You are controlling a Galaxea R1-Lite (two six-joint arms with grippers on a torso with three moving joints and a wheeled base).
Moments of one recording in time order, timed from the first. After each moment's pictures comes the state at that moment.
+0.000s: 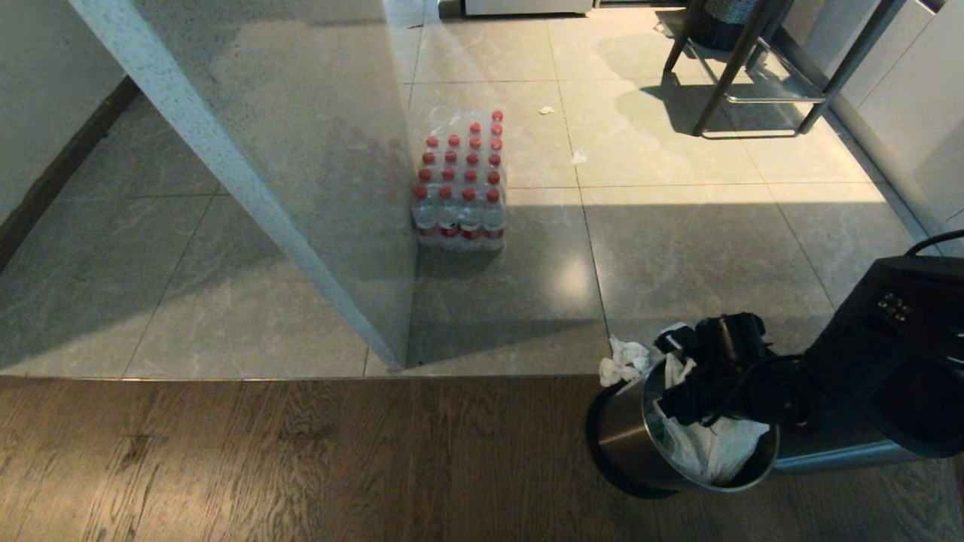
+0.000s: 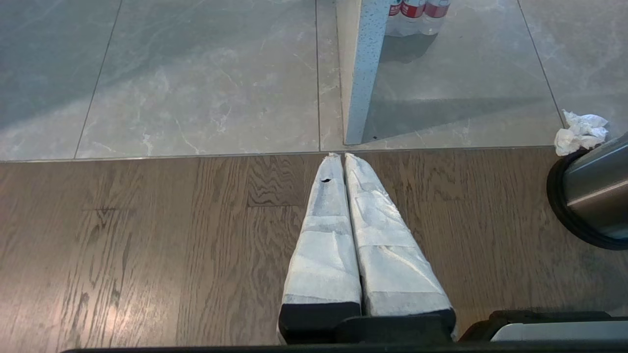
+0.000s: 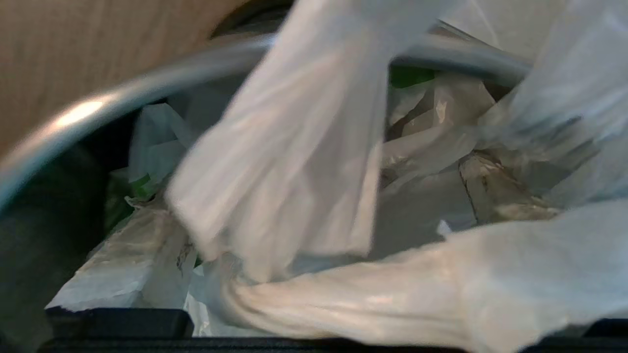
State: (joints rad) left arm 0.00 0.00 0.00 0.00 0.00 0.00; right arm 0.15 2.25 -0.84 -0.63 -0.14 -0.31
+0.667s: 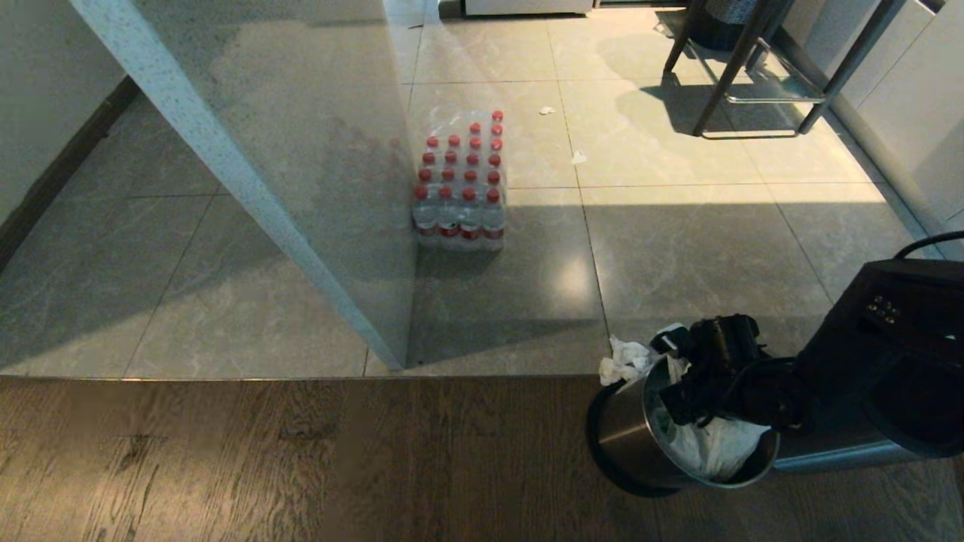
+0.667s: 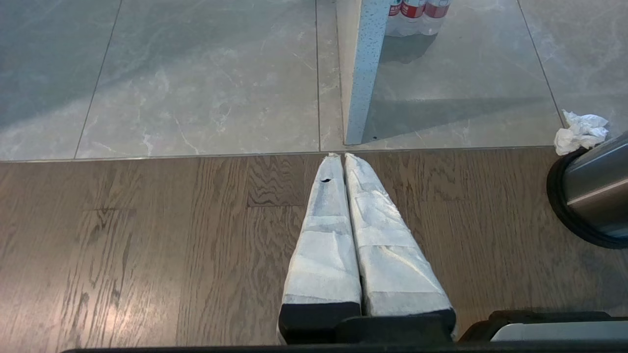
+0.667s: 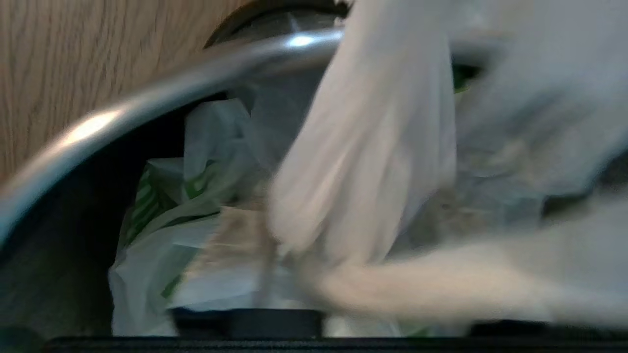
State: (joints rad) left arm 0.00 0.00 0.00 0.00 0.00 0.00; right arm 0.15 2.26 -0.84 -0.67 -0.16 -0.30
